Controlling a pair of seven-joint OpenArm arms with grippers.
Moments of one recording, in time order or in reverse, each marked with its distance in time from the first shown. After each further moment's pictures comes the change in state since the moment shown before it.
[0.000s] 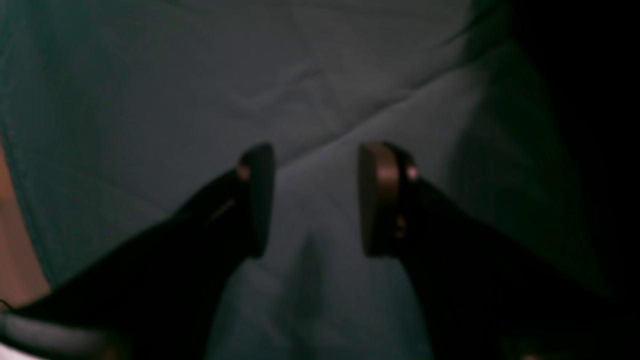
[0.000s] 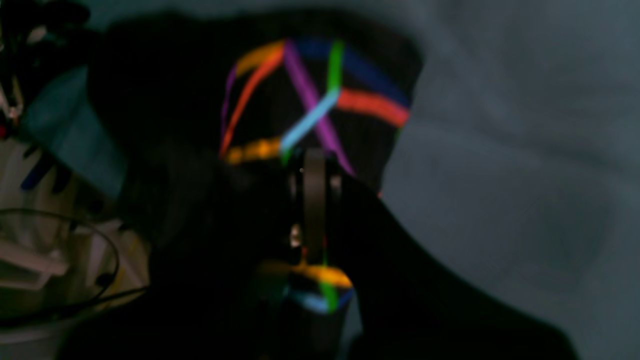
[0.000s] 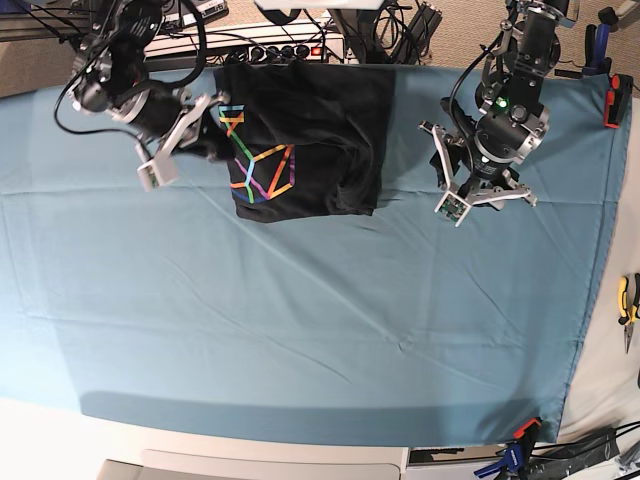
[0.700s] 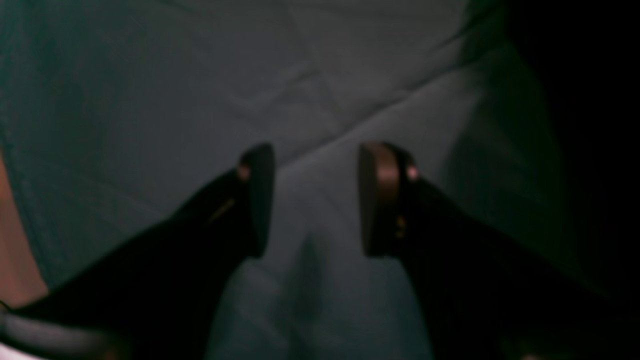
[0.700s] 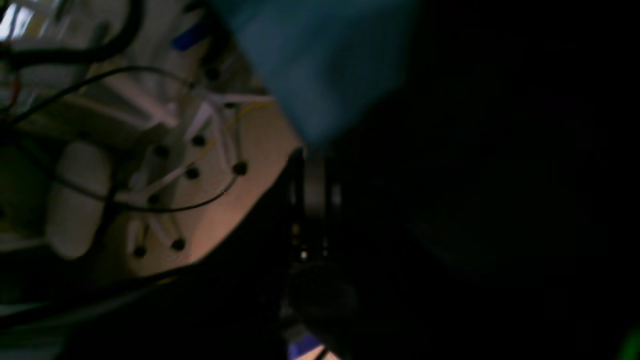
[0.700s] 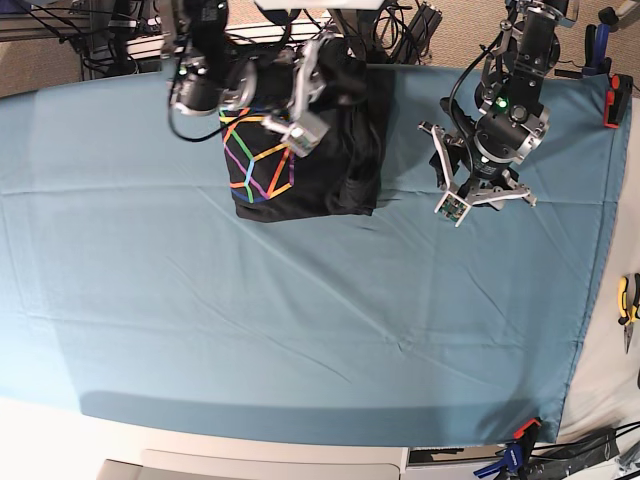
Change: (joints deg) left arm 0.0 0.0 0.0 0.0 -0.1 0.0 0.0; right arm -0.7 0.2 -34.4 0.0 -3.4 0.0 0.8
